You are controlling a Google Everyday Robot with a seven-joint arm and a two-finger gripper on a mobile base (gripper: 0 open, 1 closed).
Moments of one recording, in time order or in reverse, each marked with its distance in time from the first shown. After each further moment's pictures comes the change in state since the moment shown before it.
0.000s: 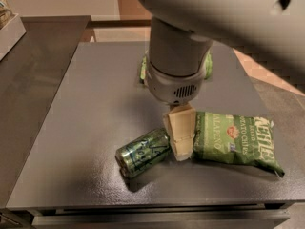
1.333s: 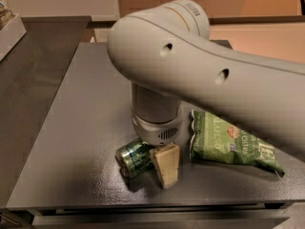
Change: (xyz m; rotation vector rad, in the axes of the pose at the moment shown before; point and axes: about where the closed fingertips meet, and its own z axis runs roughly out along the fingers) arm -0.033 0.036 0.071 -0.109 -0.013 -0.117
